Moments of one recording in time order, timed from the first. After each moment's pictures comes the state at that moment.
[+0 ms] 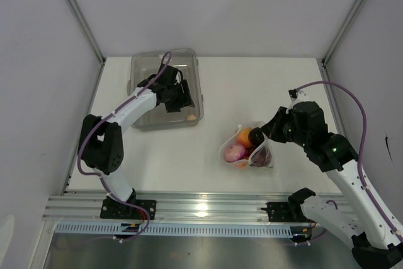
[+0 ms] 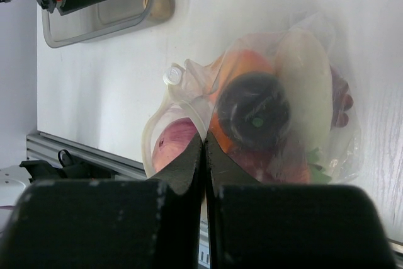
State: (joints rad) left arm -0.40 1.73 1.36 -0.57 0.12 -0.62; right arm 0.50 0.83 1.06 -0.81 -0.02 0.64
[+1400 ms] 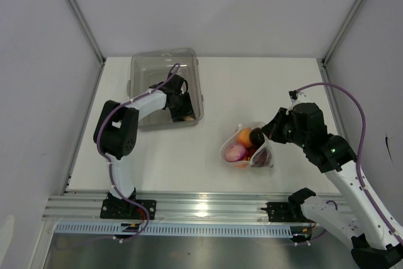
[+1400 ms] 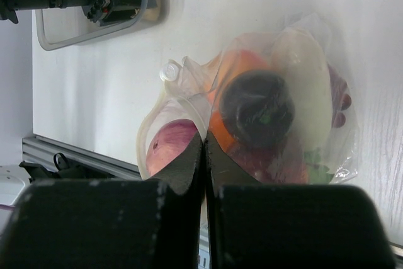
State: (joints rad) left arm -0.38 1.96 1.35 -0.52 0.17 -0.65; right arm 0.48 0.81 1.03 -0.79 -0.02 0.63
